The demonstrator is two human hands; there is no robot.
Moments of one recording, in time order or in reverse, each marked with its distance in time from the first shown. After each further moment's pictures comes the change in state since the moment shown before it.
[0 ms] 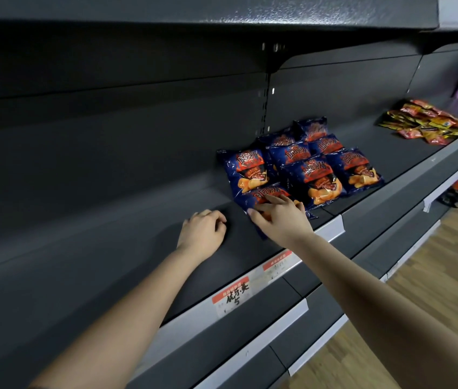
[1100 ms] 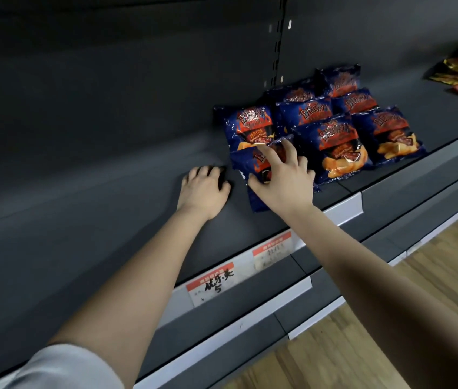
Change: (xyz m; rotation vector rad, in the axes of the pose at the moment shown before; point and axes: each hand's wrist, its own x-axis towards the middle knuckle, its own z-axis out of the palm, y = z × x) left_hand 0.055 0.007 0.039 0.157 0.001 -0.125; right_hand 0.039 0.019 0.027 0.020 0.242 0.050
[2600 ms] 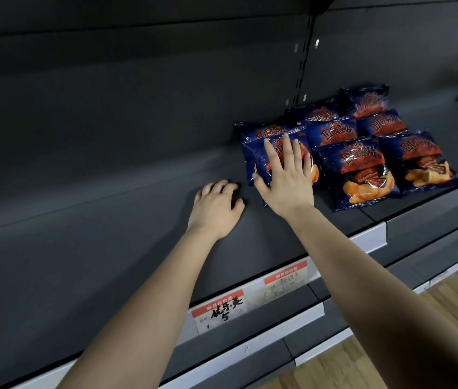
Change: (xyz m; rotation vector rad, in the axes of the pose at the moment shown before) left_hand 0.000 -0.003 0.002 -0.067 0.023 -0.010; right_hand 0.051 0.000 0.038 -0.035 0.025 -0.220
